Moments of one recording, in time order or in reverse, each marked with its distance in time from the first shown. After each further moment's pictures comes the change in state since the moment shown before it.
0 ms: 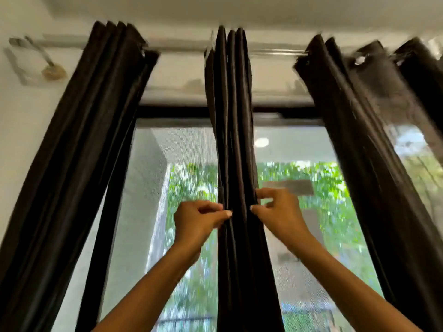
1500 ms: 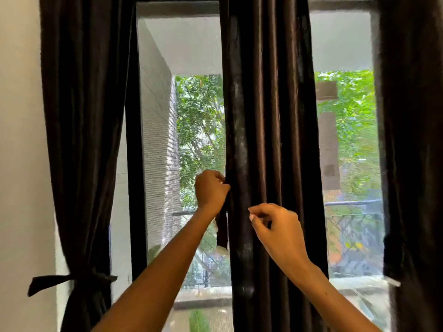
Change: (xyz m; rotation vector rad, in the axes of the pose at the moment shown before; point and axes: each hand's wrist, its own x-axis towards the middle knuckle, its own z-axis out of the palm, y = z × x) left_hand -0.074 -0.131 -0.041 0.652 0.011 -0.148; right_hand -0.211 0.040 0.071 -0.147 -0.209 0.155
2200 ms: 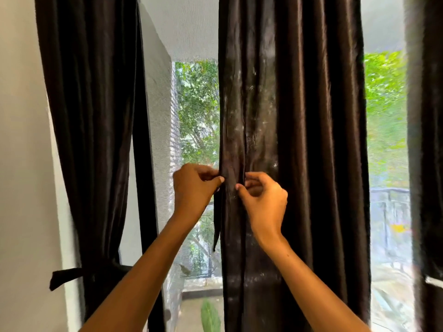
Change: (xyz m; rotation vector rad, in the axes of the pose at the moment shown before) left_hand -0.005 -0.046 -0.064 -0.221 -0.014 0.073; right_hand 0.046 -0.028 0.100 0.305 0.316 0.112
